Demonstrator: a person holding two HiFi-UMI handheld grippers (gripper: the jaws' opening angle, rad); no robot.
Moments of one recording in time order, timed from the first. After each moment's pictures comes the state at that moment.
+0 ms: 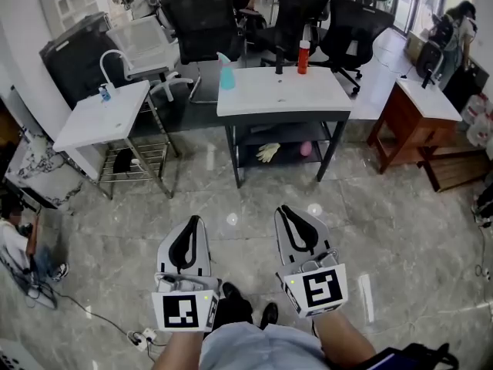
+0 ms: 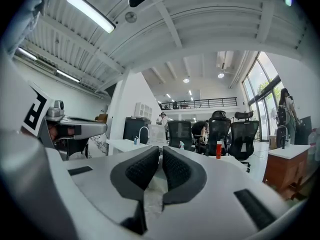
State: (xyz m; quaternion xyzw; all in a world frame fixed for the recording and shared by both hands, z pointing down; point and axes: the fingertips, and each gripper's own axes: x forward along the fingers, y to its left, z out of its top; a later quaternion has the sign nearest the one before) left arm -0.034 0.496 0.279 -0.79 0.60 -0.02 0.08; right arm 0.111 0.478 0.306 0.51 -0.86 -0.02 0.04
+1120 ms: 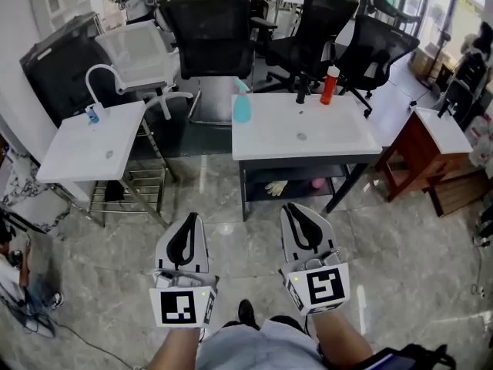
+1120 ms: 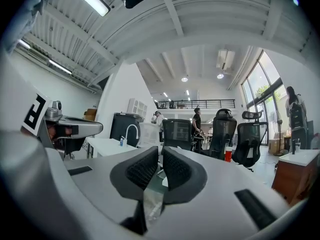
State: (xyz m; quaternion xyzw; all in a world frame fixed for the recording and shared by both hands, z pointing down) left arm -0.143 0.210 0.284 -0.80 0.60 -0.01 0.07; right arm 0.018 0.196 0.303 0.53 -0.84 -0.04 0.05
